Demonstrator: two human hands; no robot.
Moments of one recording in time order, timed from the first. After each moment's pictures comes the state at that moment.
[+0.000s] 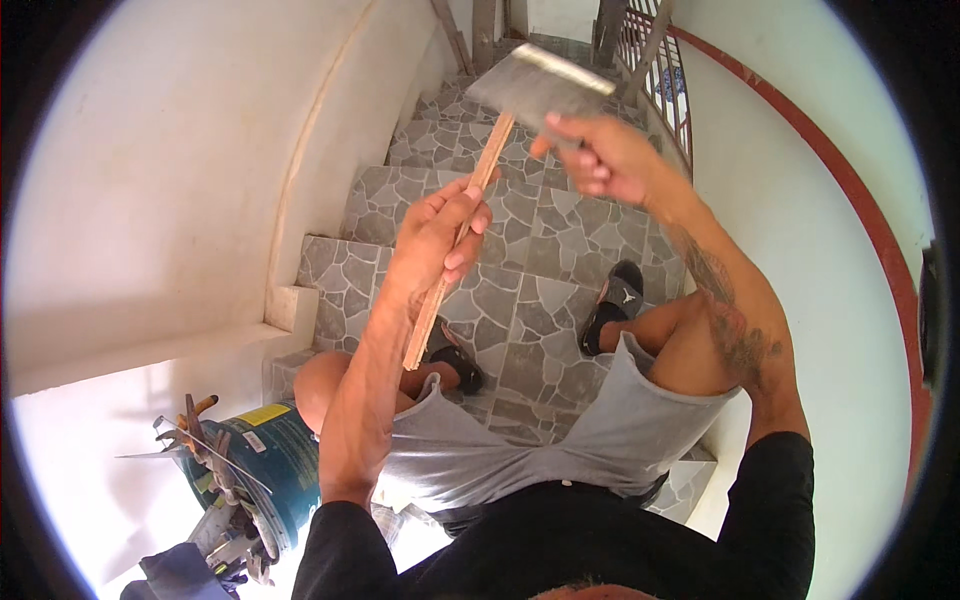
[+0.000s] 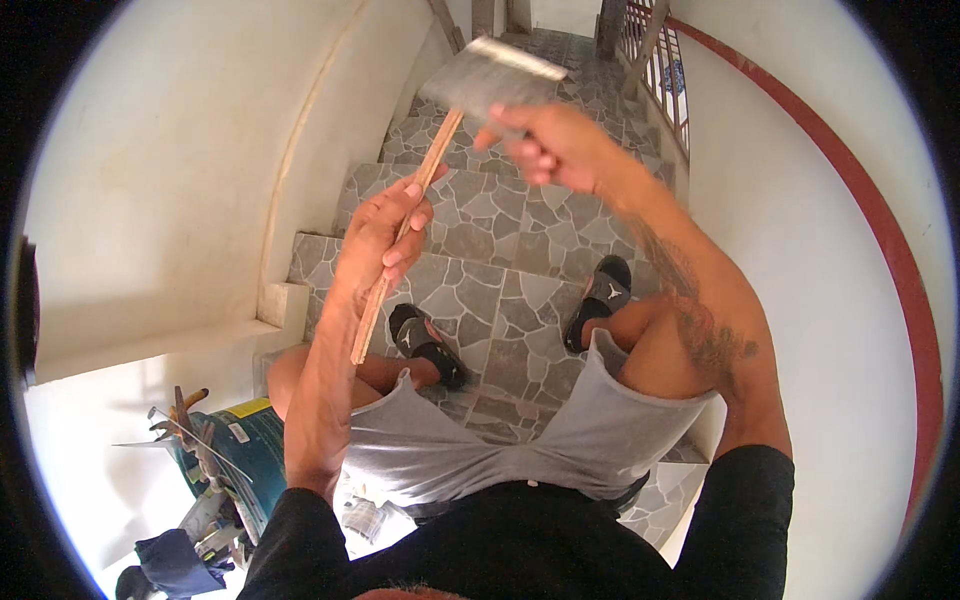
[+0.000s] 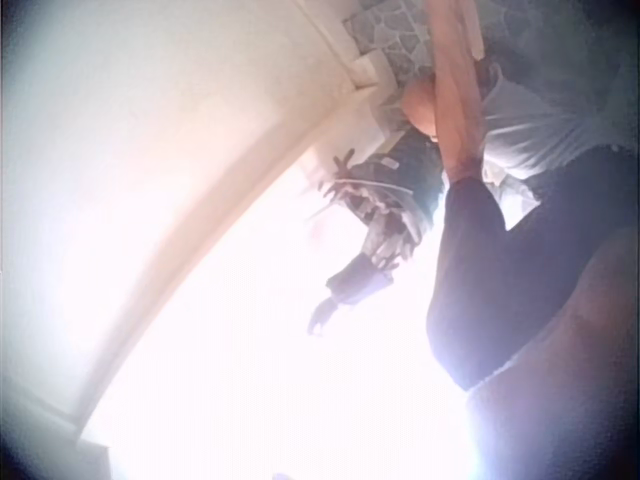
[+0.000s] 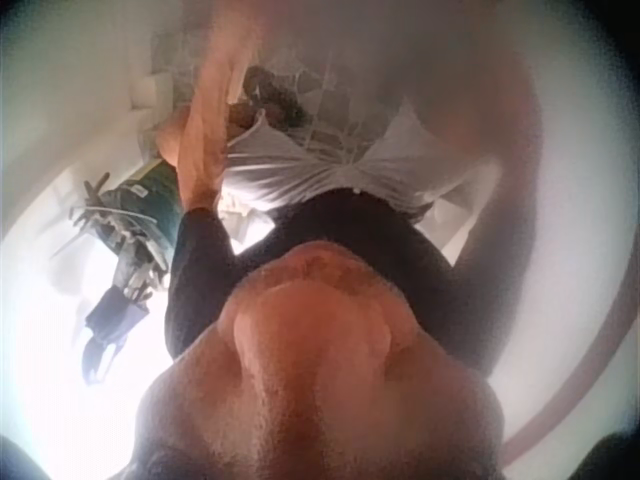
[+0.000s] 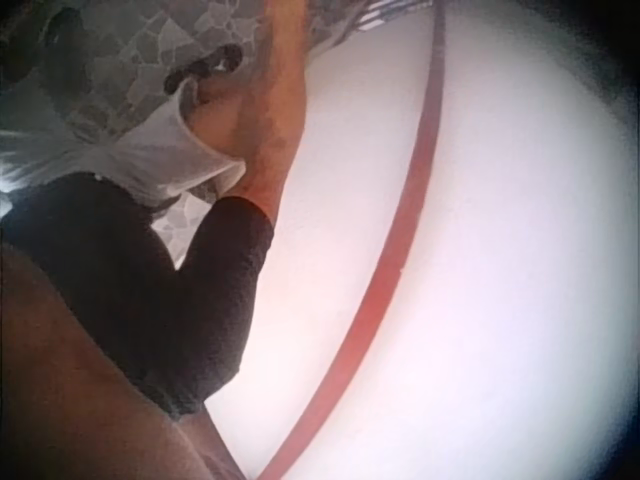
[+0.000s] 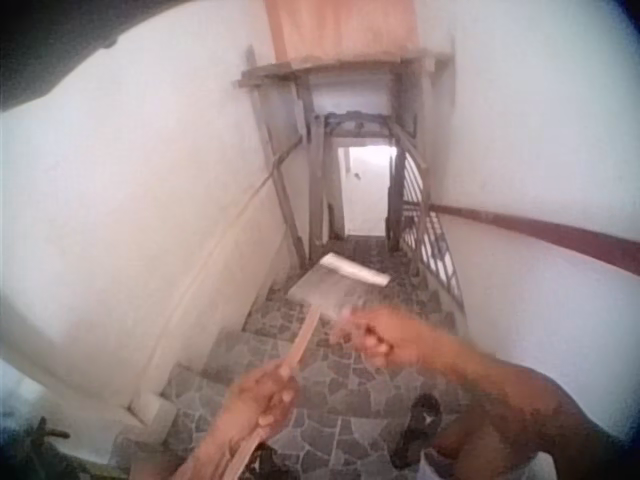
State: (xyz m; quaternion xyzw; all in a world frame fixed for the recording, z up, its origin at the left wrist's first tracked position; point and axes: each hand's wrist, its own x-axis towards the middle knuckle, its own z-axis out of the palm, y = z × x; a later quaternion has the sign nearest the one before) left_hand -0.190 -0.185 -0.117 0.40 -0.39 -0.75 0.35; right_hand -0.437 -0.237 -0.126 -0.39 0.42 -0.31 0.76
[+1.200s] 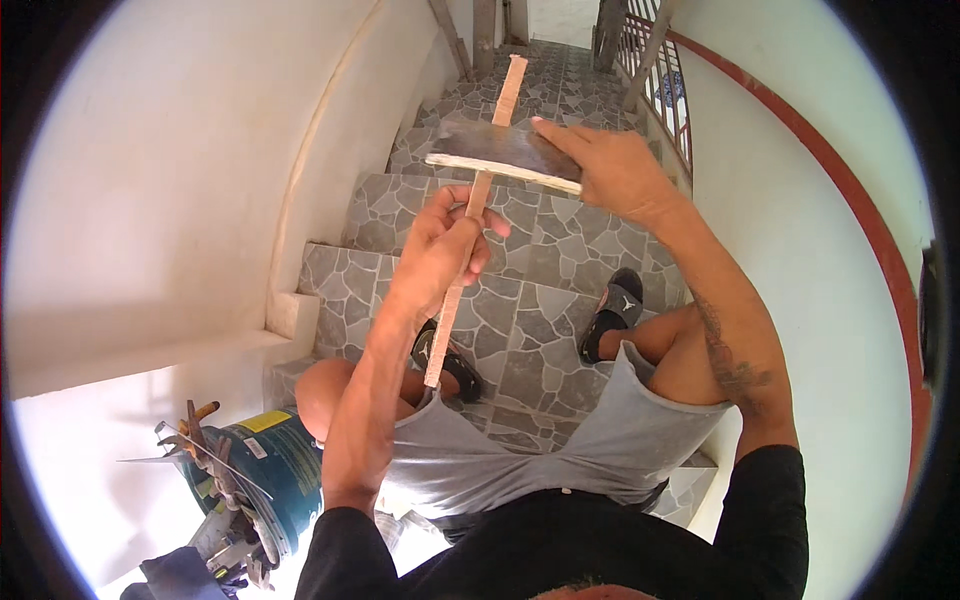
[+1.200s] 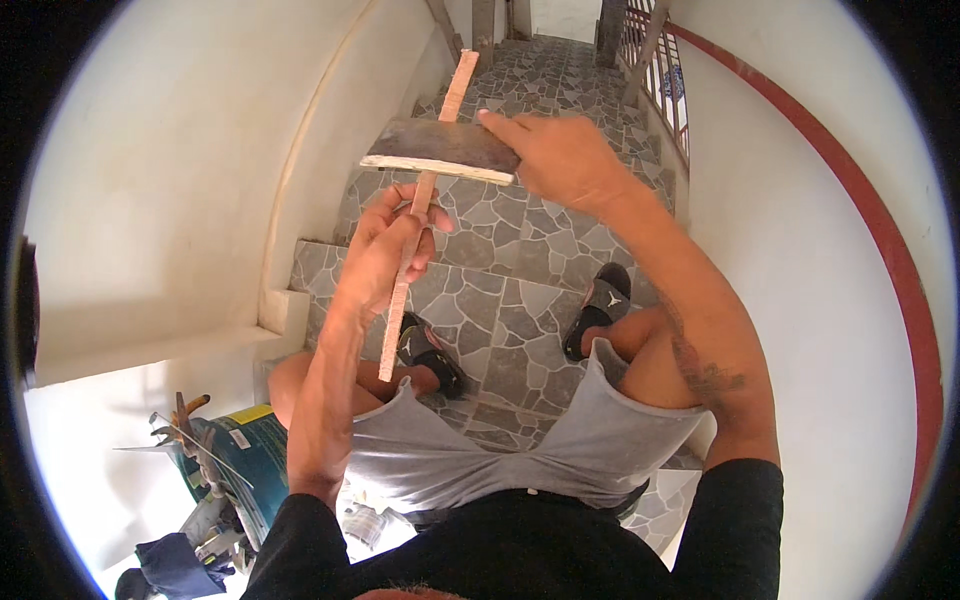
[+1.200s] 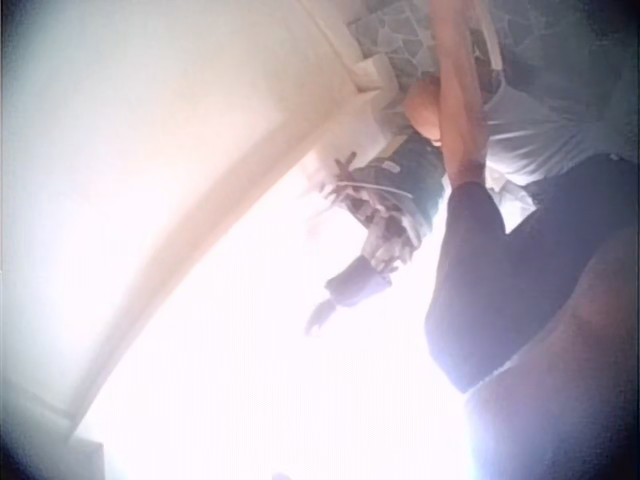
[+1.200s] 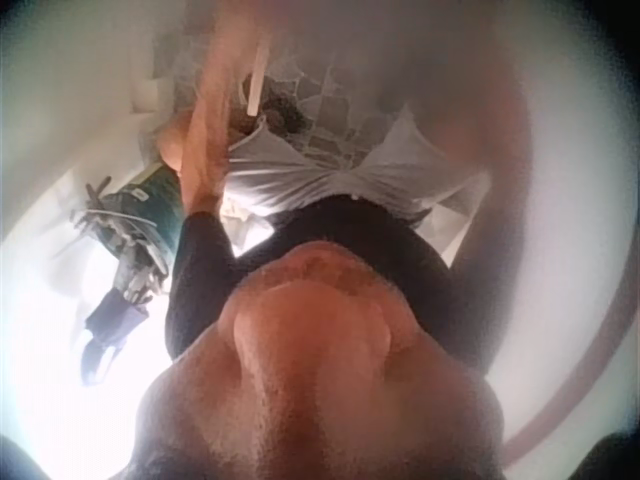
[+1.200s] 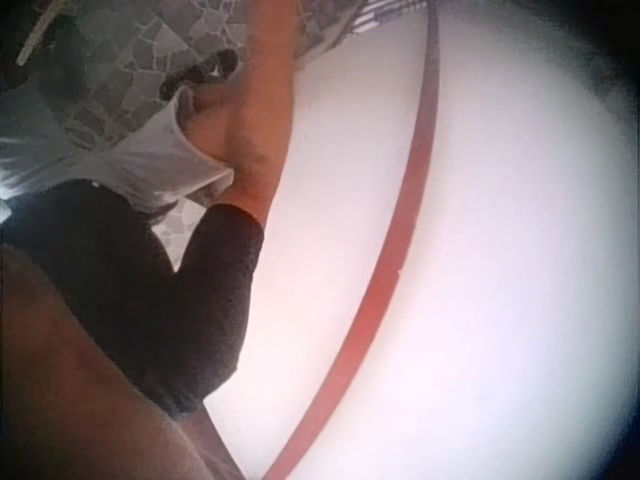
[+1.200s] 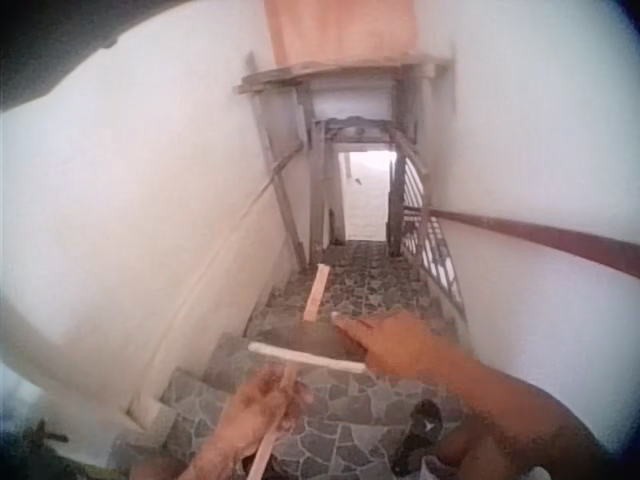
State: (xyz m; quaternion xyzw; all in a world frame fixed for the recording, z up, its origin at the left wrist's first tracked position) left_hand -0.196 -0.185 -0.123 0.48 -0.43 -0.67 0.37; right_hand -0.443 -0.233 -0.144 -0.85 0.47 -0.24 -0.02
